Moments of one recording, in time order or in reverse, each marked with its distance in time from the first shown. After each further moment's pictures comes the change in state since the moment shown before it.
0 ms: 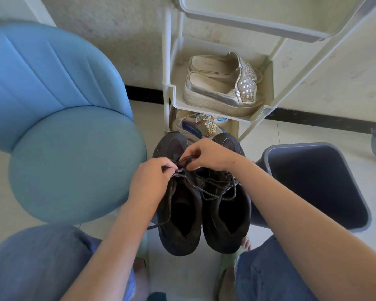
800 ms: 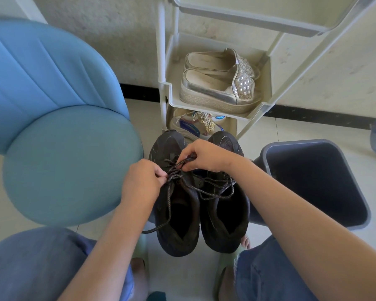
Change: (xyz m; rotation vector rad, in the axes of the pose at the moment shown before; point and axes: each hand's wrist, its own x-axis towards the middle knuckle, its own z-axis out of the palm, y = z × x) left_hand -0.003 0.006 -0.006 0.034 -0.043 -0.202; right_hand 0.000 0.000 0.002 -0.063 -0.041 -0.059
